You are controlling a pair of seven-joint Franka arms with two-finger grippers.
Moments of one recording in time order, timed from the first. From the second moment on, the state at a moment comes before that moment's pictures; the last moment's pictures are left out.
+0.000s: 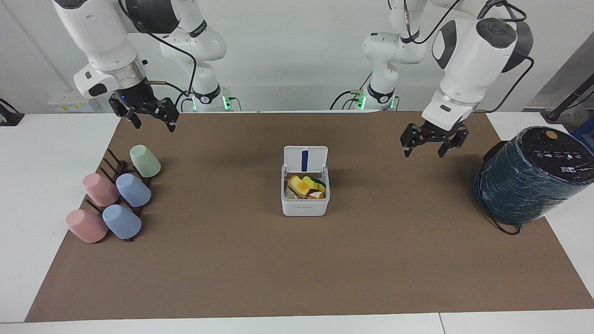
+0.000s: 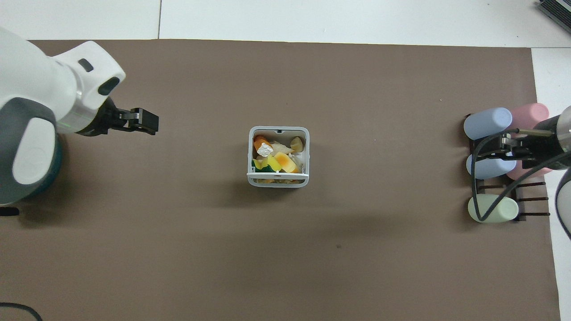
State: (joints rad) left arm -0.37 0.09 0.10 -1.62 -0.03 1.75 -0.19; right arm 0.05 -0.07 -0.02 -1.70 0.00 1.61 0.19
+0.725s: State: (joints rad) left arm -0.73 0.02 0.09 -1.80 -0.10 1.82 -0.57; right arm 0.05 -0.07 -0.02 -1.70 0.00 1.61 0.19
